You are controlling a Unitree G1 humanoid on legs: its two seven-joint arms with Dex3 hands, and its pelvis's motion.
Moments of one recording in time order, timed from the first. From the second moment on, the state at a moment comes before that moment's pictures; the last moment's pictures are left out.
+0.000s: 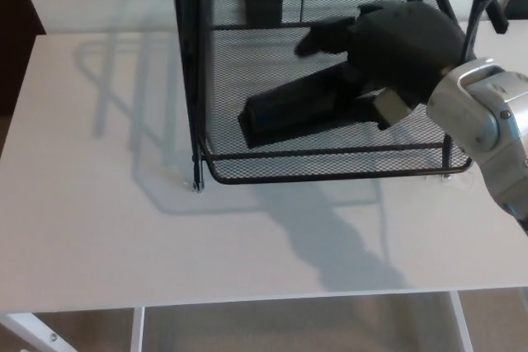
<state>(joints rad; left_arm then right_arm) 0.22 0.72 0.17 1.29 0.03 -0.16 -0.19 -0.71 -0.48 0.48 0.13 -0.74 0.09 0.28</state>
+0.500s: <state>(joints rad) 0.21 0.72 0.17 1.29 0.03 -0.16 -0.19 -0.85 -0.49 0.40 -0.02 -0.70 0.20 0.49</state>
